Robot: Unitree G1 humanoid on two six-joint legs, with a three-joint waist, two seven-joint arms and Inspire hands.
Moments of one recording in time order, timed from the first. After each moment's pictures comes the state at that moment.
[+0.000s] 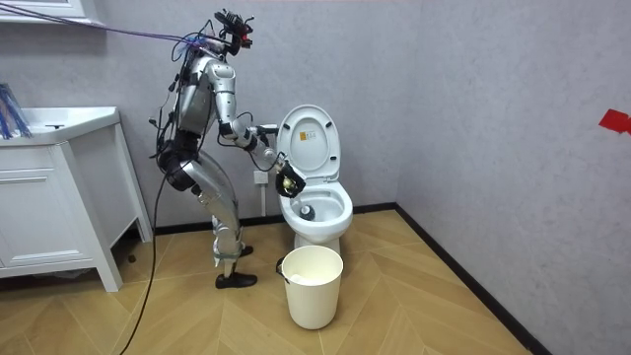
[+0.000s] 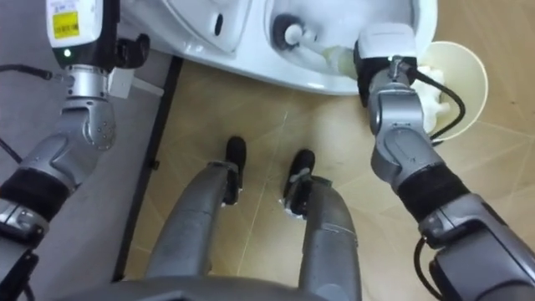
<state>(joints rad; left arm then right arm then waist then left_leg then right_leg) -0.35 0.46 -0.40 0.54 0.70 -0.04 0.78 -0.37 -0.51 0.57 0.32 -0.98 0.48 0.18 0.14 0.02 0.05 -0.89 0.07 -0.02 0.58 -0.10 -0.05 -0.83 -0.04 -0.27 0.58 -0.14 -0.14</state>
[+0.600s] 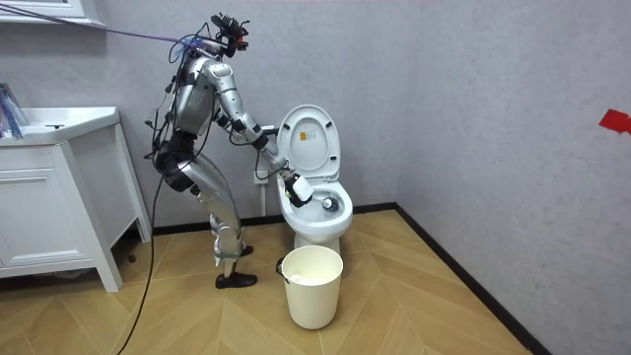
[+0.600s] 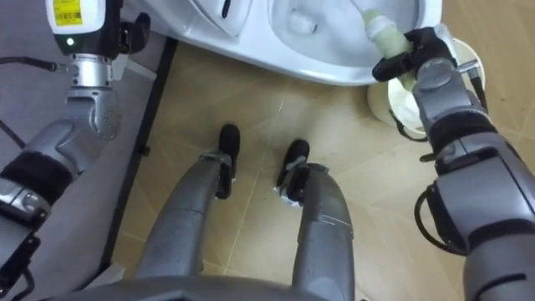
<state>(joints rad) -0.48 0.44 -0.48 0.62 0.68 -0.03 0.89 -0.71 -0.52 0.38 1.08 0.16 0.18 -0.13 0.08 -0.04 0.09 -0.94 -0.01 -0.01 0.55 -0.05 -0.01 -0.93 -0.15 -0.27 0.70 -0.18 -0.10</state>
